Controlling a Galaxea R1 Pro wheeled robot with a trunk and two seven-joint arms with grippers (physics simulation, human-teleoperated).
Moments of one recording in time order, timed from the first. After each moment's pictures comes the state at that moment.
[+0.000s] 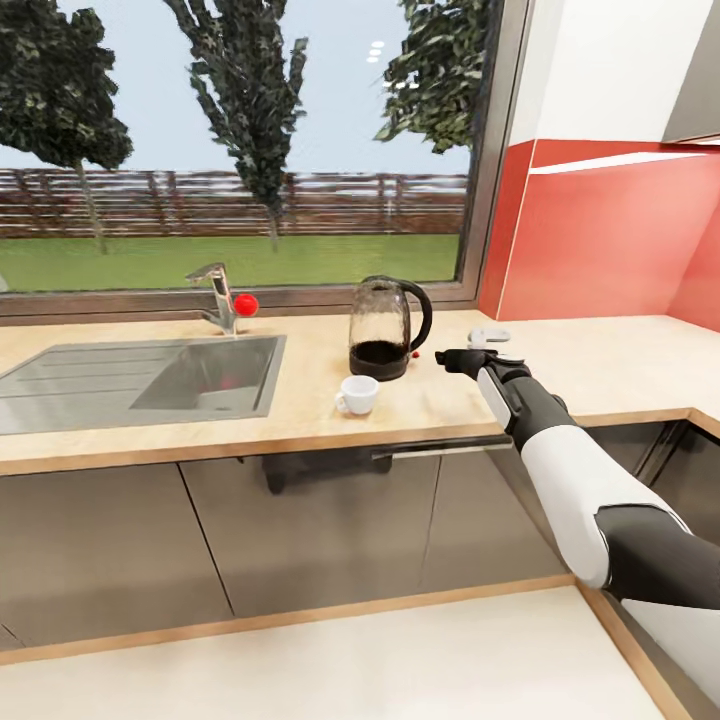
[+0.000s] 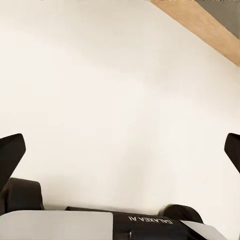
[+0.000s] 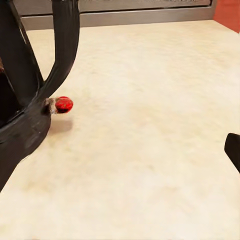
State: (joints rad) left arm -0.28 0.27 0.00 -0.02 0.57 0.03 -0.71; right arm -1.25 0.00 0.04 -0.55 -0.07 0.36 0.00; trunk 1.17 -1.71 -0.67
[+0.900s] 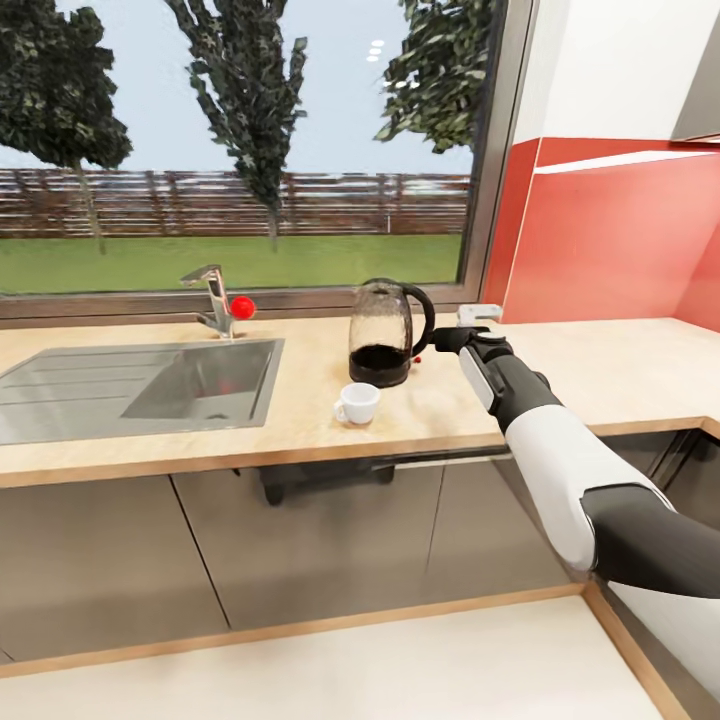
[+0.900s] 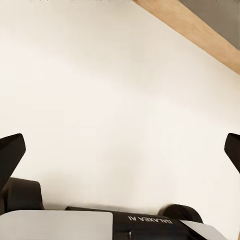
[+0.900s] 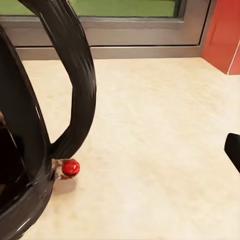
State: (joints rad) left arm -0.28 0.27 0.00 -0.02 0.57 0.03 -0.71; right arm -1.32 0.05 0.10 -0.55 -0.07 0.37 -0.13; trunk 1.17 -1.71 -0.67
